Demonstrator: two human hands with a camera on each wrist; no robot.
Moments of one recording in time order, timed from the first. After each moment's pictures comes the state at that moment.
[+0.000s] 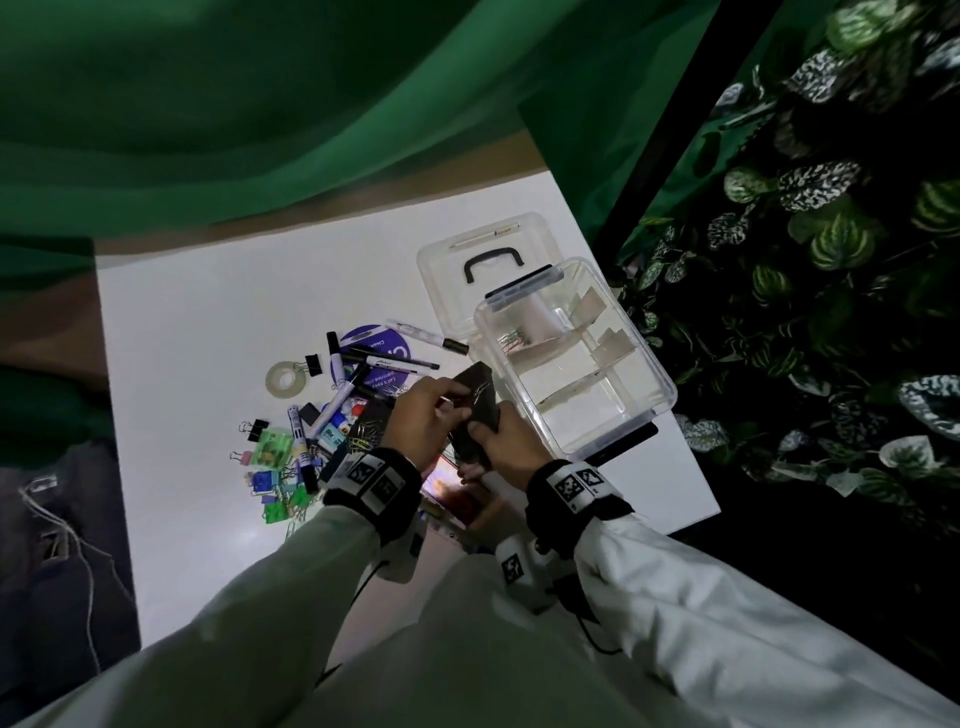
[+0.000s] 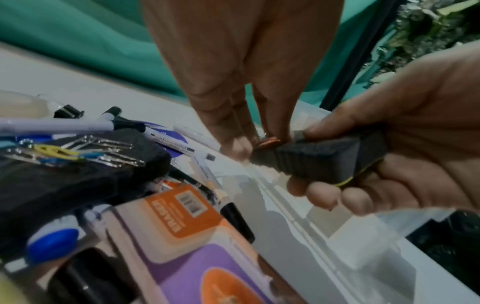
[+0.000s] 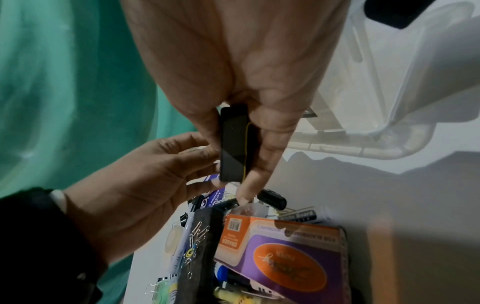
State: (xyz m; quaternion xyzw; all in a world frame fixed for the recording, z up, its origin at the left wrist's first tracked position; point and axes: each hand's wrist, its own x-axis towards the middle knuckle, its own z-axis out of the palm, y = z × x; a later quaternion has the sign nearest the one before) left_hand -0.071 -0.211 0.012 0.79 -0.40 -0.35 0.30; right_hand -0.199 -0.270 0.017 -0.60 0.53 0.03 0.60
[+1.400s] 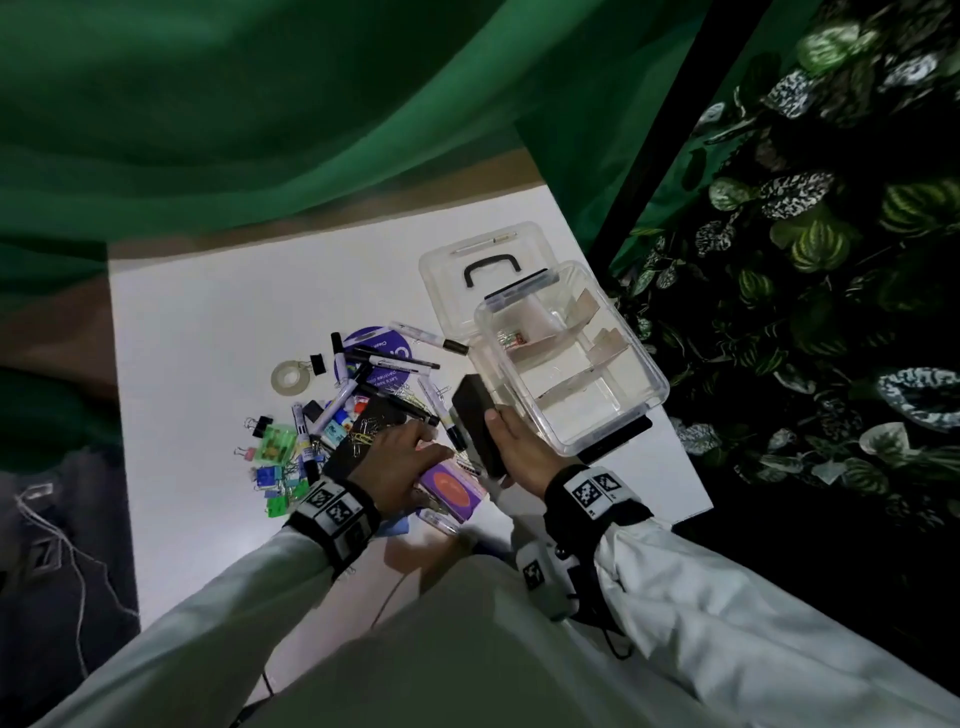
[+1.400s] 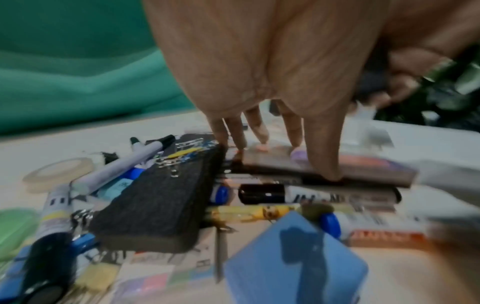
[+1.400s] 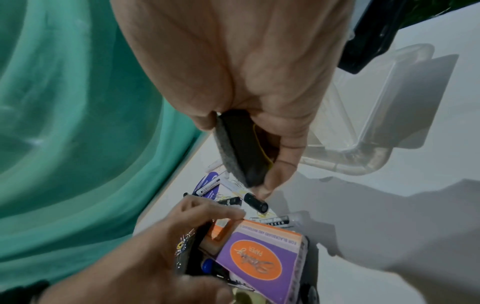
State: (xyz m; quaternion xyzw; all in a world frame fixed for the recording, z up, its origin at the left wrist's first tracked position) left_hand -0.056 -0.139 -0.014 0.71 -0.64 -0.29 -0.03; right_hand -0.229 -0.265 0.033 -0.64 0.46 0.08 0.62
